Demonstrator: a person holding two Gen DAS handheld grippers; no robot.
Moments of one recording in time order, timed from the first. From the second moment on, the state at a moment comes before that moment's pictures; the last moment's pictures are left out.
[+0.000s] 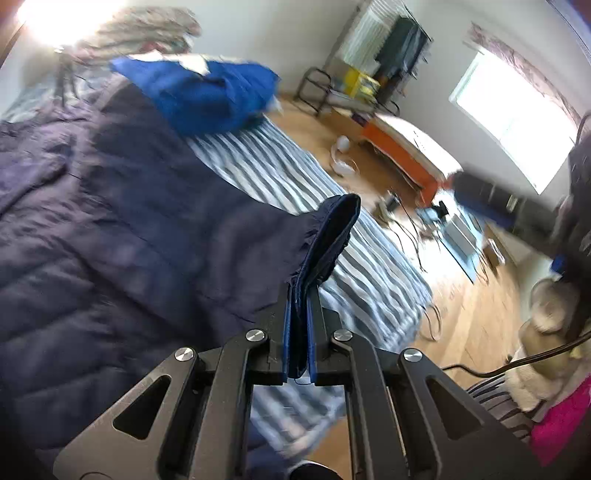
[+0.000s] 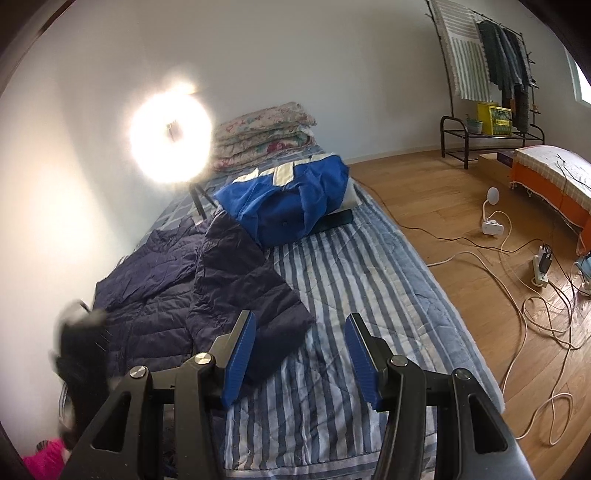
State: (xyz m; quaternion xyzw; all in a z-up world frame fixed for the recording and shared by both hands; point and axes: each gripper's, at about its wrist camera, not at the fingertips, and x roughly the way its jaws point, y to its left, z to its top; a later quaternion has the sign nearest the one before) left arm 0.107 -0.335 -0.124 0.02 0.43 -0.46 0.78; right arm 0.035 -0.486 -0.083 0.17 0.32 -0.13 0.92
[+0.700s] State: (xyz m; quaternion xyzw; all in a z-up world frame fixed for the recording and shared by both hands) left arm 0.323 -0.078 -0.100 -0.06 0.38 -0.20 0.90; right arm 0.199 -0.400 -0.140 0.08 0.43 -0.02 0.90
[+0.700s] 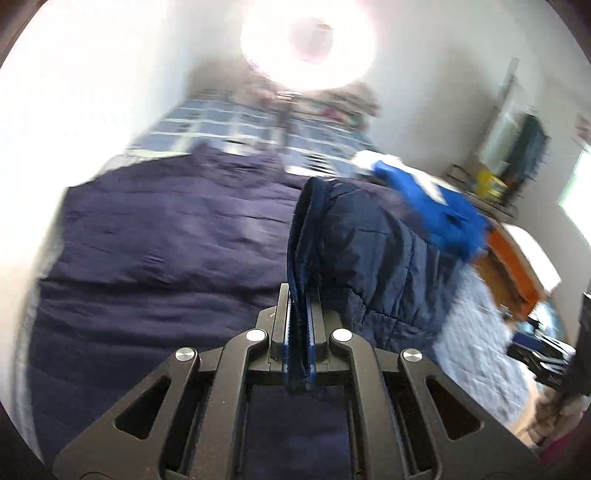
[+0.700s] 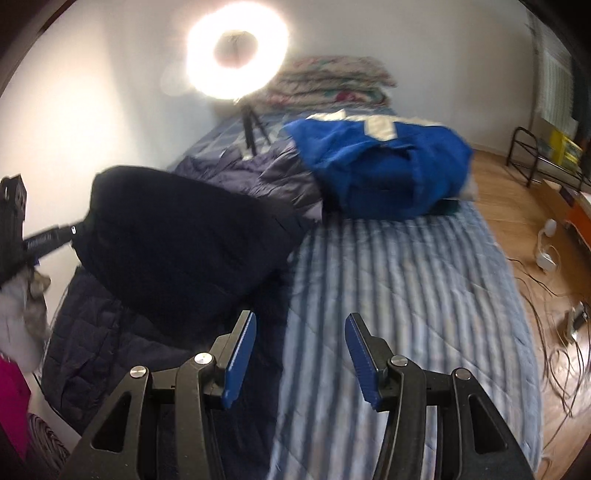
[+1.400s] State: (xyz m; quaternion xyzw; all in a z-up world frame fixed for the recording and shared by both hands) left arm 0.461 0.036 -0.143 -0.06 0.34 -0.05 0.94; right arm 0.267 -0.346 -0.229 0.02 0.54 0.01 0.84
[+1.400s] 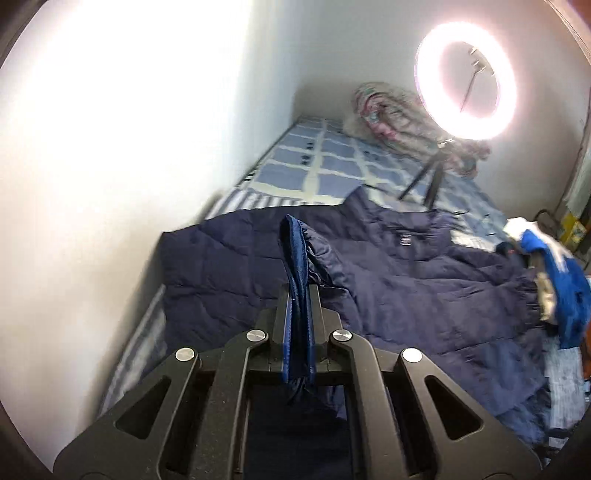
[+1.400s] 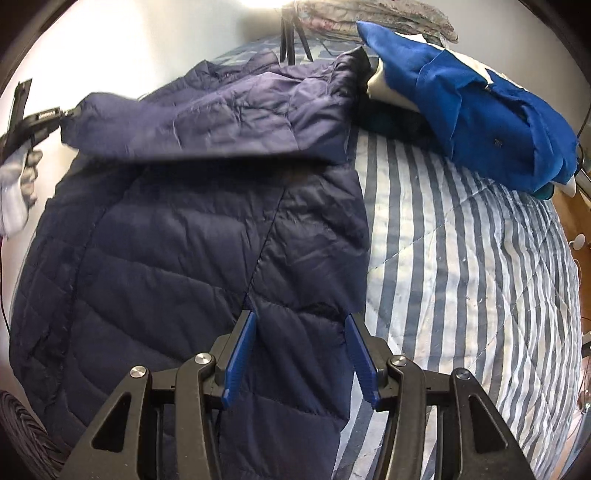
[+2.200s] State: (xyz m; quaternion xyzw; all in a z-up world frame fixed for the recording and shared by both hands) left arm 0.502 0.044 -0.176 0.02 0.41 0.00 0.91; right arm 0.302 -0.356 -0.178 0.04 0.47 0.03 0.88
